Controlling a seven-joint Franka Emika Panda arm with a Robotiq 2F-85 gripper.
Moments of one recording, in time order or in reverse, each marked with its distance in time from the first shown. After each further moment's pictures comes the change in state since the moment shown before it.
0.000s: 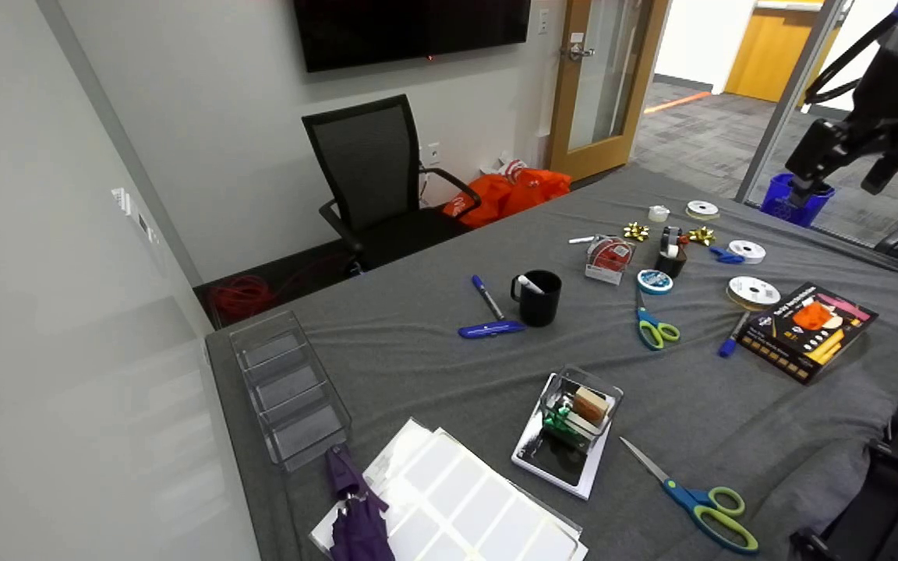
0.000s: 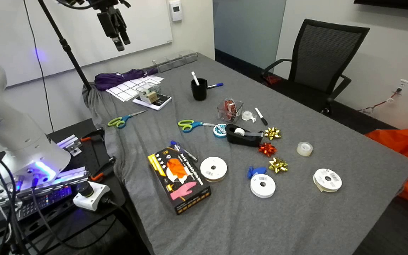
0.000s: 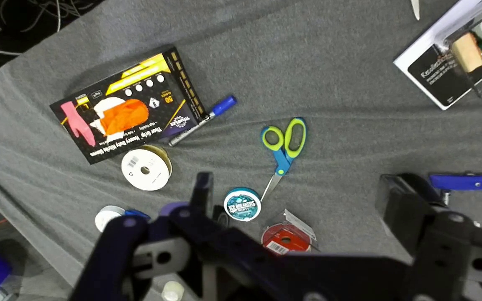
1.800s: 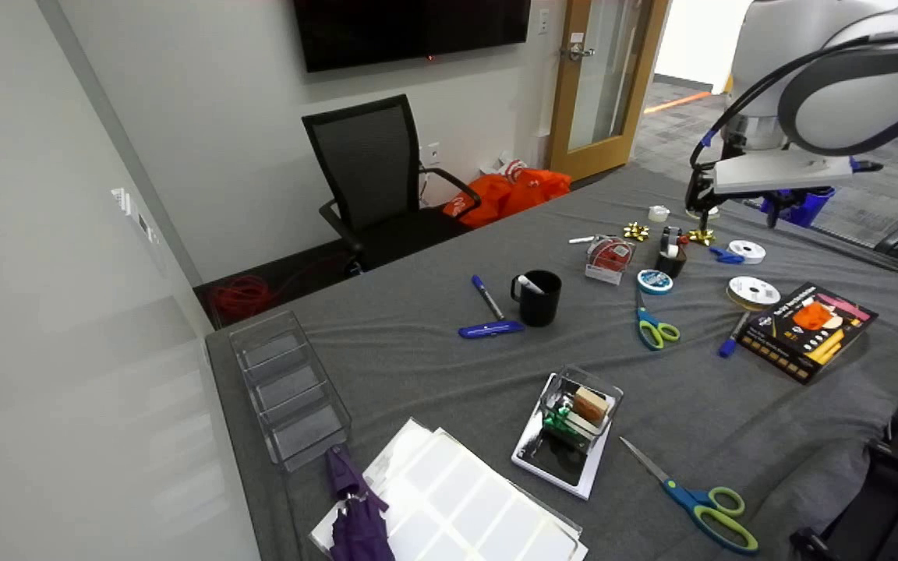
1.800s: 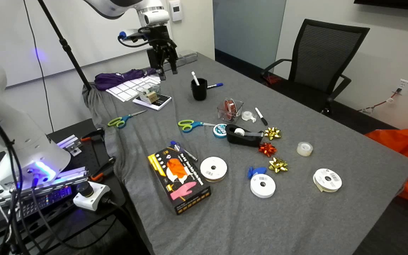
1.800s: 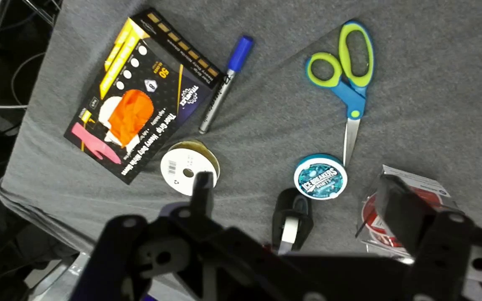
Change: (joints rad) arm 0.006 0.532 -0.065 0.211 -0.277 0.192 0.580
